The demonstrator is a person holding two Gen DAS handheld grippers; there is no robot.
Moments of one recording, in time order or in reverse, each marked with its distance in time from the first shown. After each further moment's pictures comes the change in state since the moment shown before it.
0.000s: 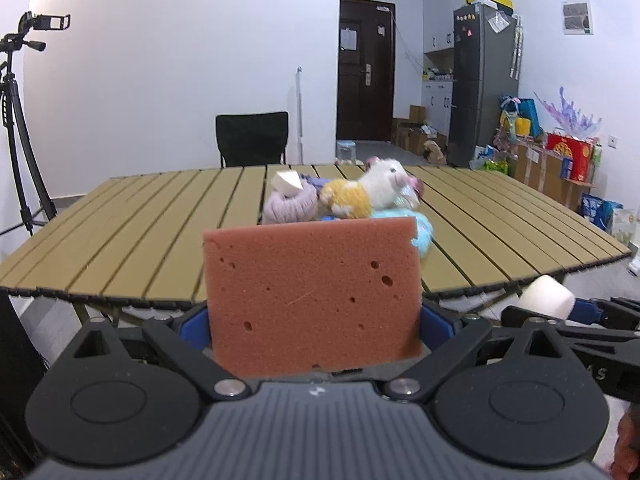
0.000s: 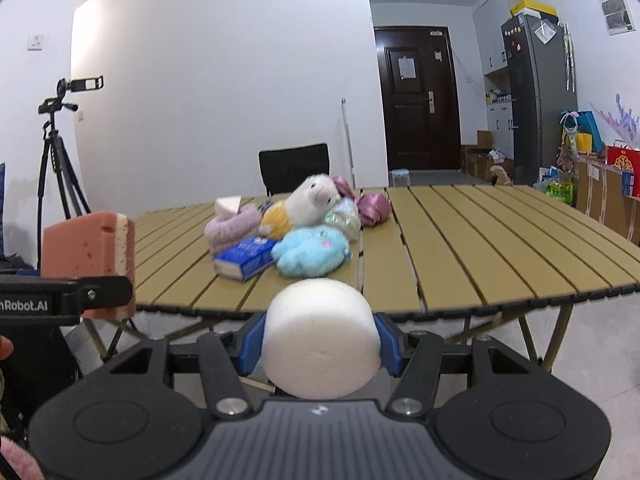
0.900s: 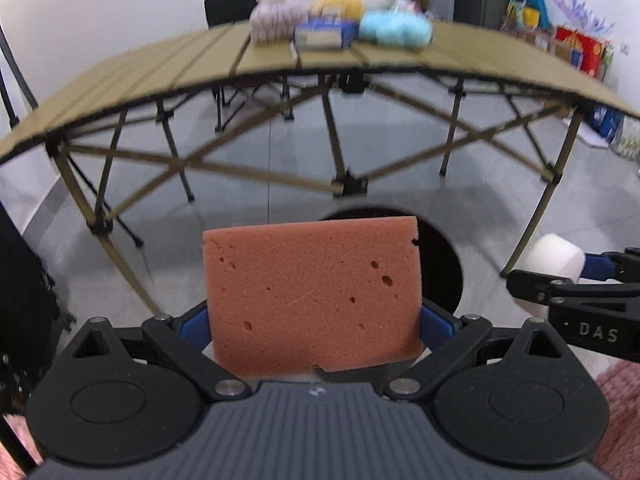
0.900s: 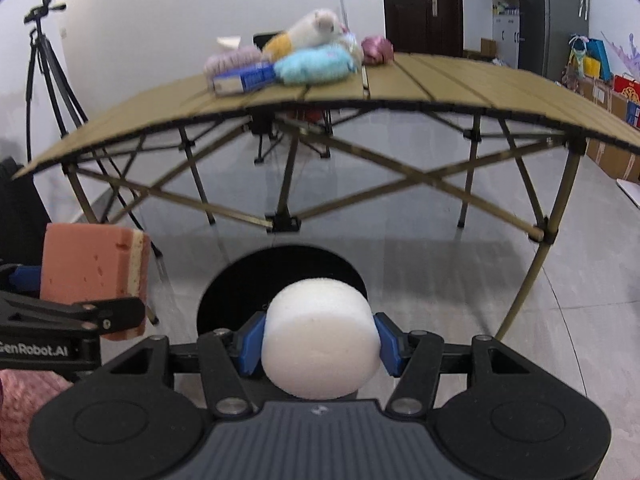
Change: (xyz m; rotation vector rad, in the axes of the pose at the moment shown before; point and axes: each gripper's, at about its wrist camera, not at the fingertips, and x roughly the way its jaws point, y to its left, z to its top) left arm 0.027 -0.010 -0.122 0.046 0.366 0.028; right arm 0.009 0.012 -0.106 -0.004 0.350 -0.031
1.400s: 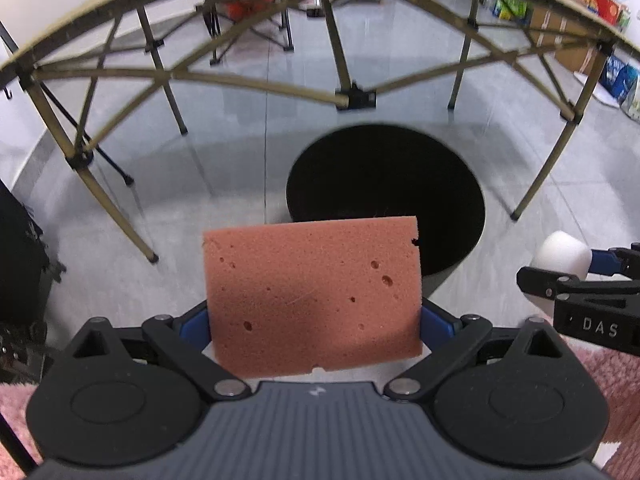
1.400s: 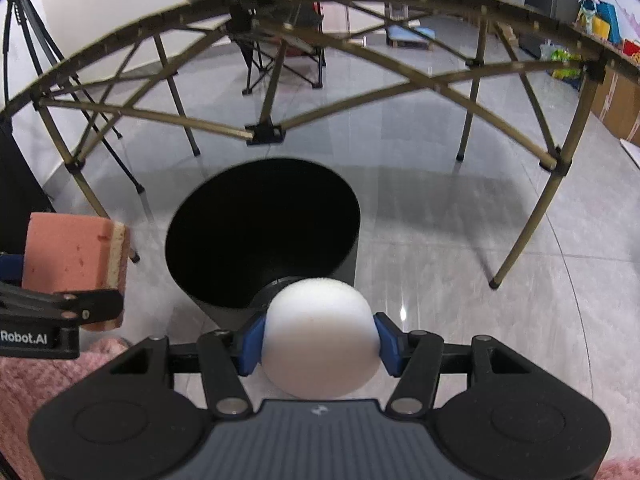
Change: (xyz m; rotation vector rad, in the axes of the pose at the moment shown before) left arm 0.046 0.005 -0.028 -0.003 0.202 -0.007; right arm 0.048 -0.008 -0.033 -0.001 0.196 -0.026
